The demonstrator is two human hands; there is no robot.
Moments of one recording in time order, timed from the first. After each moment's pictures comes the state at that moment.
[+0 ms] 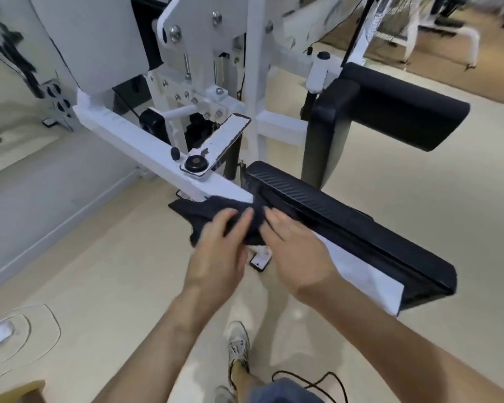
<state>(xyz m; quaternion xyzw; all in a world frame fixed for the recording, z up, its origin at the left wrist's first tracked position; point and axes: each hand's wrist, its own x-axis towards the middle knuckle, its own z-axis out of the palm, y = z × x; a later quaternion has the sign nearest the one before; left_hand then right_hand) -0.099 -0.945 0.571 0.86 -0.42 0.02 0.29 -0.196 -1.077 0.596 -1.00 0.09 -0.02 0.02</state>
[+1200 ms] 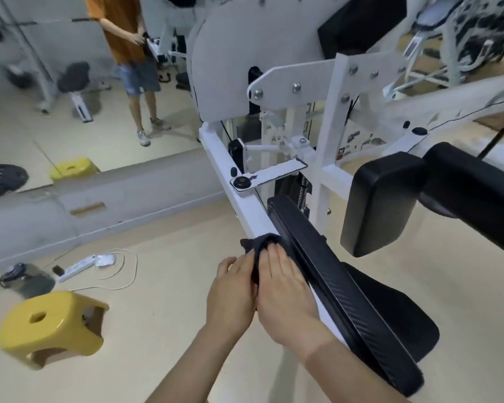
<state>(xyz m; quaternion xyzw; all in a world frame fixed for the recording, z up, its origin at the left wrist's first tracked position) -0.213 -1.007 0.572 0.95 -0.11 0.01 0.29 -0.232 -1.119 0.579 -0.99 -0.08 -0.03 0.06</state>
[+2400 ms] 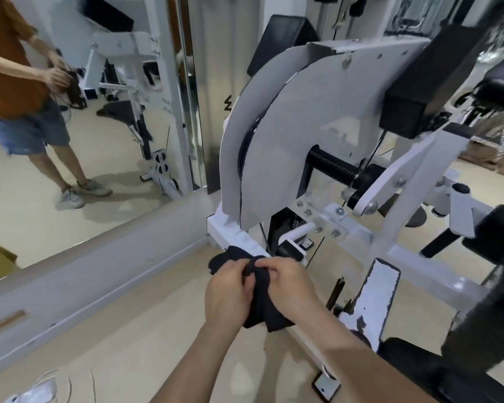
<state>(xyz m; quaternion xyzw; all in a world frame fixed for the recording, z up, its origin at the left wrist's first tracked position) 0.191 -0.889 0.594 0.92 -0.17 0.00 0.36 0.146 -1.003 0.621 -0.93 0.14 -0.10 0.33</state>
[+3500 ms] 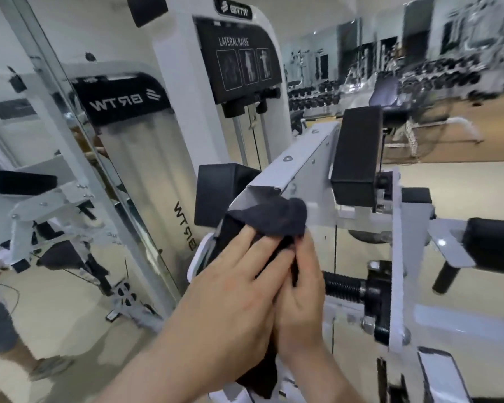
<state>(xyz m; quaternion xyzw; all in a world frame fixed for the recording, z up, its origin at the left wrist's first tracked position) 0.314 -0.933 0.850 0.69 -0.69 0.24 0.06 0.272 -1.027 0.764 -0.61 0.15 -0.57 0.52</state>
